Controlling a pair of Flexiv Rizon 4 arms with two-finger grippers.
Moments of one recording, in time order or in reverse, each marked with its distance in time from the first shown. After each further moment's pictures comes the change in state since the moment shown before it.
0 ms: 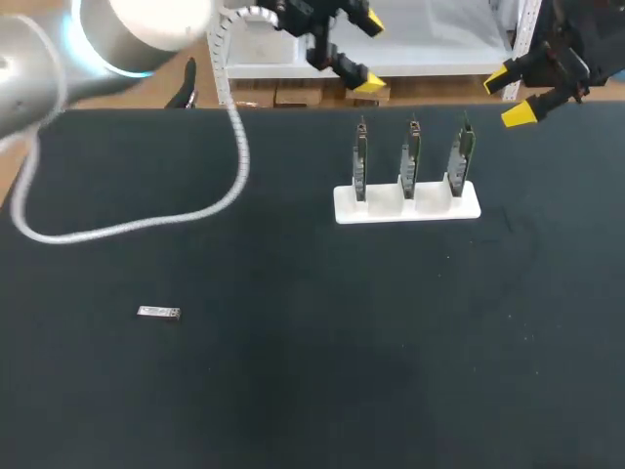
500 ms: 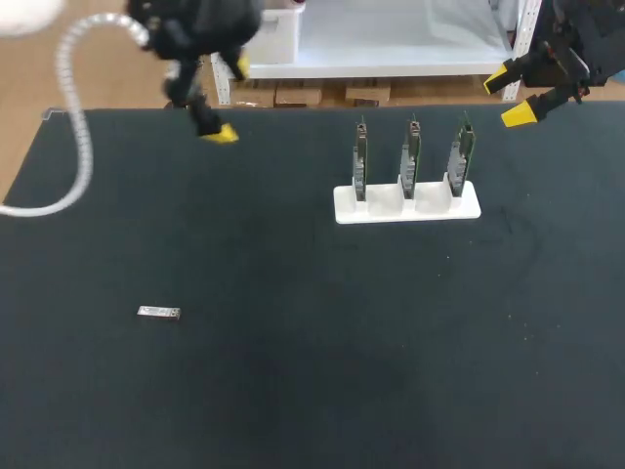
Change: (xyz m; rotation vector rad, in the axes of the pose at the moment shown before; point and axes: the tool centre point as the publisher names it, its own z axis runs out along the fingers) left arm 0.119 -0.106 -0.132 0.094 0.449 -0.007; right arm 0.000 0.000 0.000 0.000 0.000 0.000
